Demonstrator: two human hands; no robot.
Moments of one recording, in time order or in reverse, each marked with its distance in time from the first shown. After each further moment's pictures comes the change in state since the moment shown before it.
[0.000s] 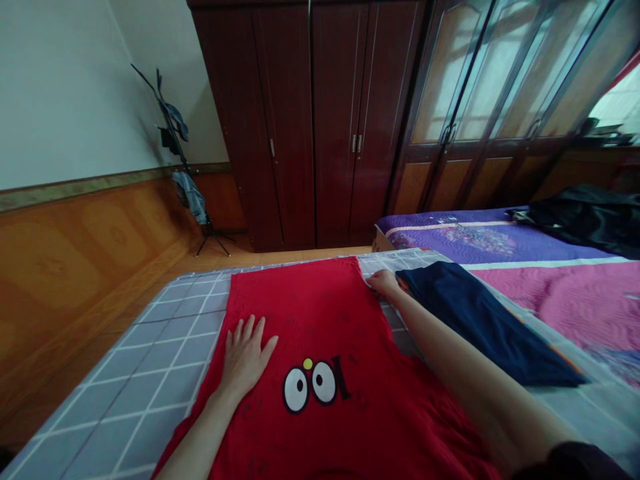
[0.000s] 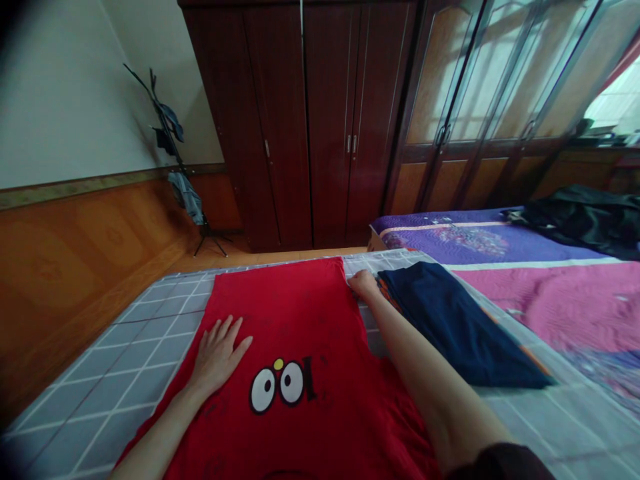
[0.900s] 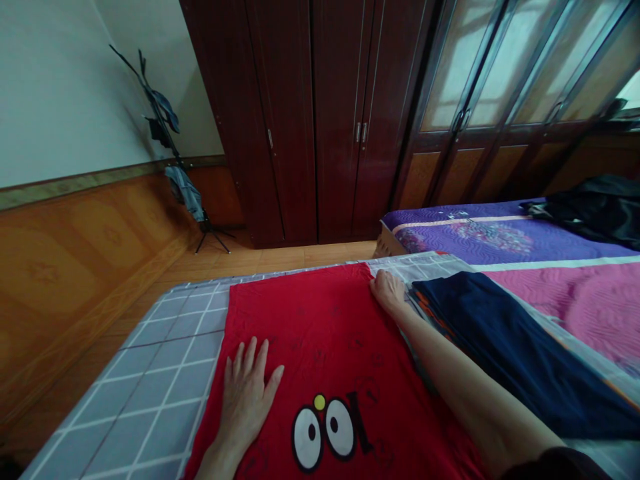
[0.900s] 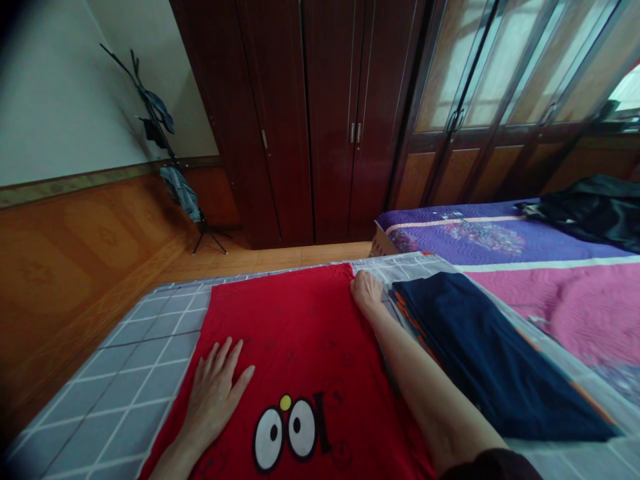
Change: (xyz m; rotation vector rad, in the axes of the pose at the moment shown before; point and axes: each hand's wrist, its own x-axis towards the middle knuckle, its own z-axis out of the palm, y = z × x) left_hand 0.000 -0.001 0.003 -0.040 0.034 0.013; right_hand 0.024 -0.025 0.025 -0.421 0.154 -0.152
